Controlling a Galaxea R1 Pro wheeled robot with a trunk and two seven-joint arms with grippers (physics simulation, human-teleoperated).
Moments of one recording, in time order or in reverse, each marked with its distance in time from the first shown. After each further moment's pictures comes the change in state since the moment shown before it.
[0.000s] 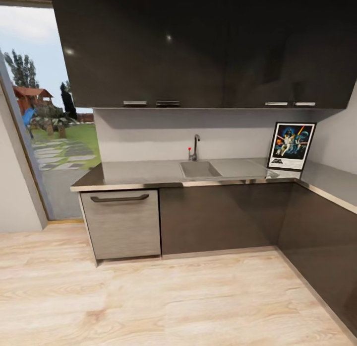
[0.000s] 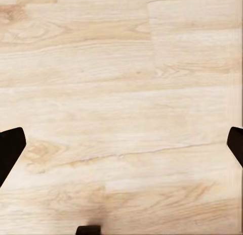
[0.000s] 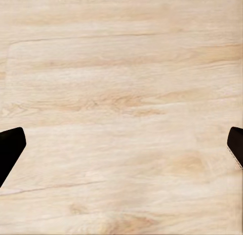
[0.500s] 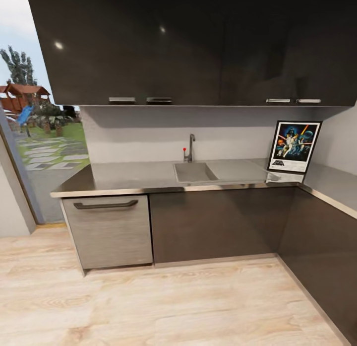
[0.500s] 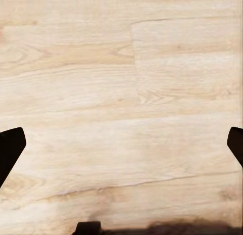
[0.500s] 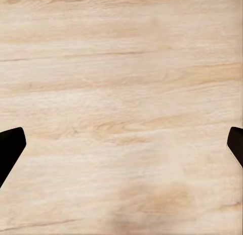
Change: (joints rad) left arm 0.000 0.000 0.000 0.000 0.000 0.000 0.000; right arm 0.000 0.000 0.000 0.000 0.000 0.000 0.000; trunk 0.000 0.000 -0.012
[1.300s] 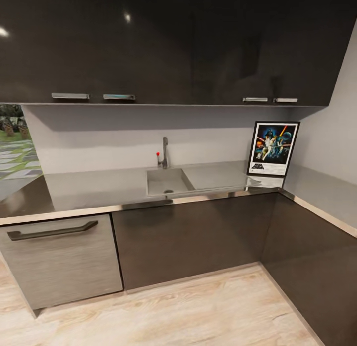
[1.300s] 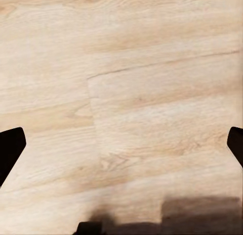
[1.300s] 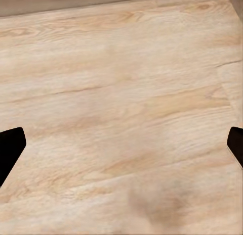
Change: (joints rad) left arm 0.000 0.003 0.001 0.000 0.001 0.000 0.000; right arm 0.000 -0.001 0.000 0.000 0.002 0.000 0.000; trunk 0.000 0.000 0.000
